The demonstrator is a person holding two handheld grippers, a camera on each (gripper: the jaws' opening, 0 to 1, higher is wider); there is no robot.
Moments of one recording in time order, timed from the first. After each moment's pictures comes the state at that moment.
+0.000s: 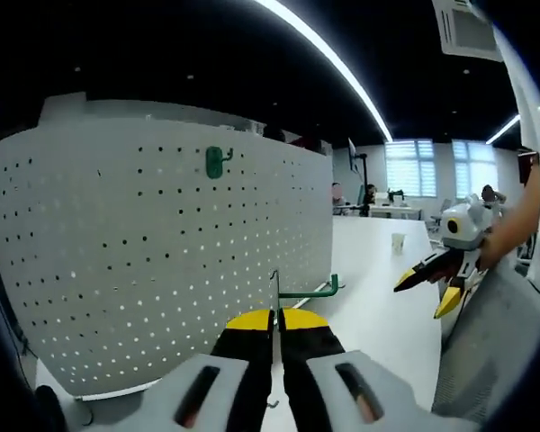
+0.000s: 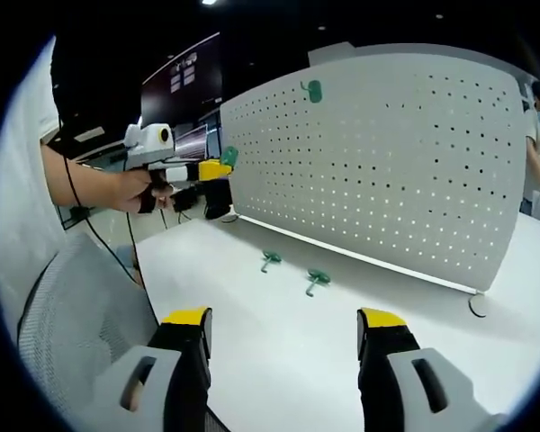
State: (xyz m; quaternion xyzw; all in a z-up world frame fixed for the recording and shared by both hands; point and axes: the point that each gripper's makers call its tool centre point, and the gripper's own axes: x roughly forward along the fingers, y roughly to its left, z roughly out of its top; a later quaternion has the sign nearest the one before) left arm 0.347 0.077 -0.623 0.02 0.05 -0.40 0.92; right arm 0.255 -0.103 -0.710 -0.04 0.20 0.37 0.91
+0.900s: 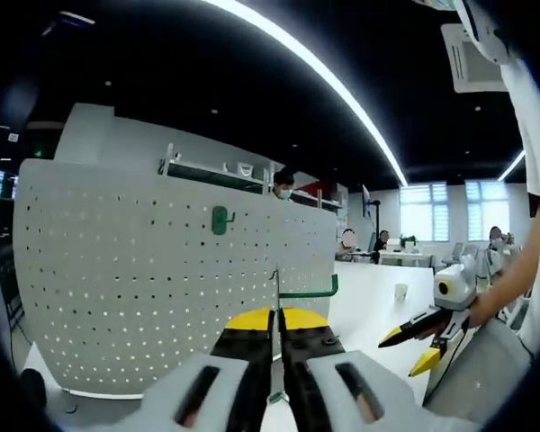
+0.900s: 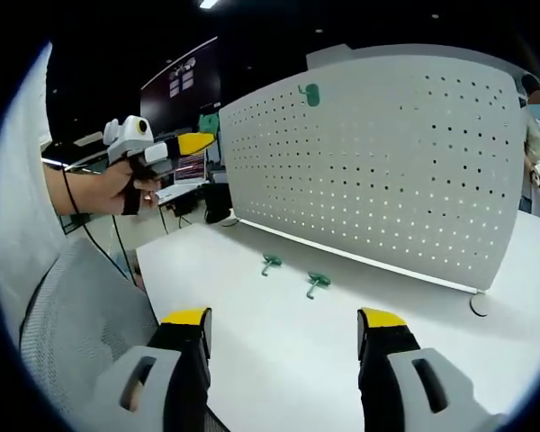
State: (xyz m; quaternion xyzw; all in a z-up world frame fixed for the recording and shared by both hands) left arm 0.325 0.075 -0.577 -0.05 -0.02 -0.37 0.93; right arm 0.256 -0.104 -0.708 -0.03 0.19 0.37 0.91
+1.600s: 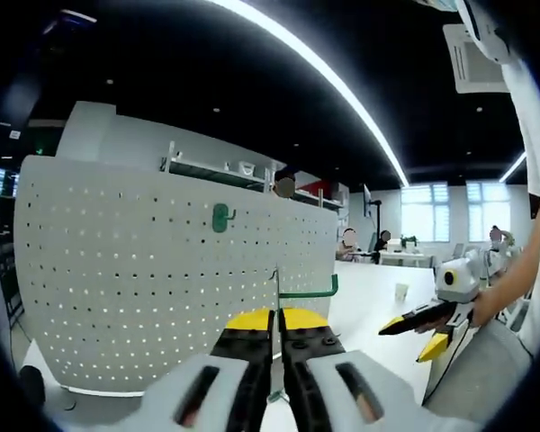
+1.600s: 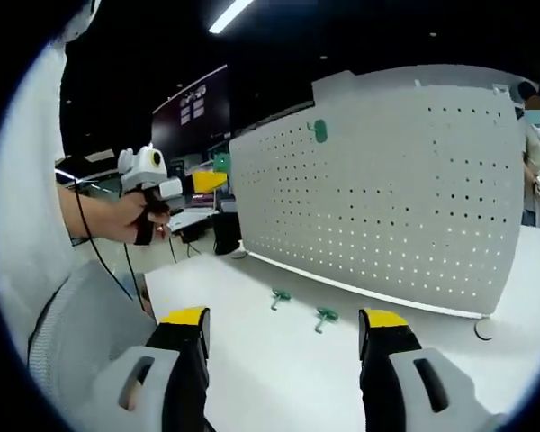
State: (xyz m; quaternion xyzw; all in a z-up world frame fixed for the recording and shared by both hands) left arm 0.325 0.074 -0.576 -0.05 -0.02 -0.36 0.93; right arm 0.255 -0.092 -0.658 0.01 0.08 0.40 0.91
